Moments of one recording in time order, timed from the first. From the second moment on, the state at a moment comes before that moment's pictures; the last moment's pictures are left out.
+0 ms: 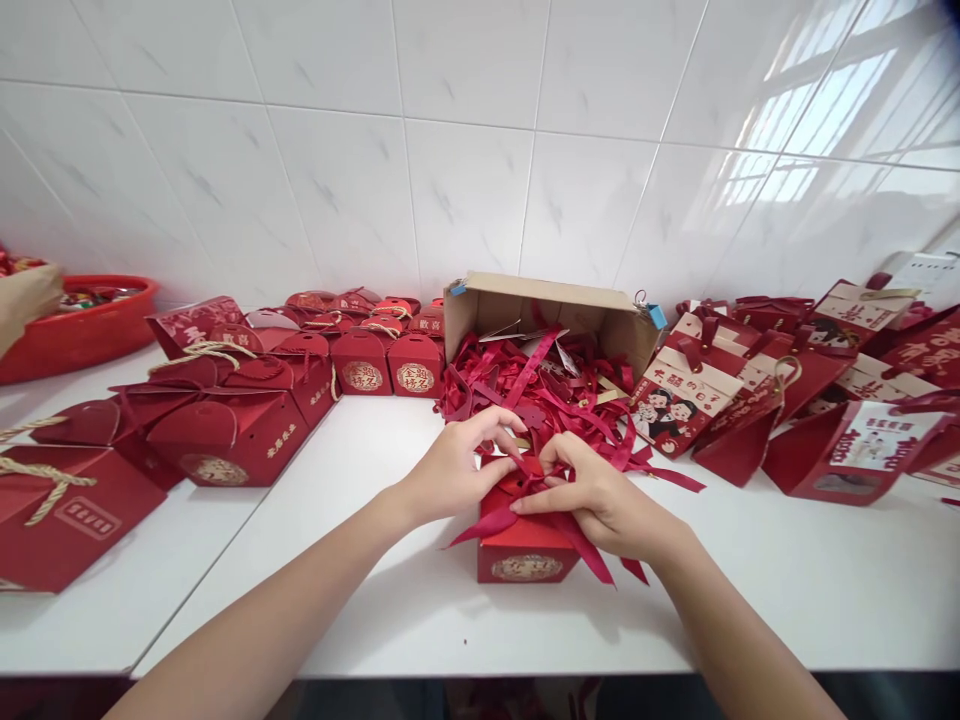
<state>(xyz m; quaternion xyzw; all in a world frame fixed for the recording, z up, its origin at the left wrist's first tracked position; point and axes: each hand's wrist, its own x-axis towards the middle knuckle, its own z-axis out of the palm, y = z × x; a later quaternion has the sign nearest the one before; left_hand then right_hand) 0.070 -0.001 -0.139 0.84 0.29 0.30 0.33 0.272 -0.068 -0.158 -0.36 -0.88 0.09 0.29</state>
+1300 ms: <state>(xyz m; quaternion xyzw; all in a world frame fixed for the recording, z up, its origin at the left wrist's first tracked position) 0.062 0.003 -0.139 0.75 0.20 0.24 0.58 0.273 -0.073 -0.173 -0.34 -0.88 0.08 0.34</state>
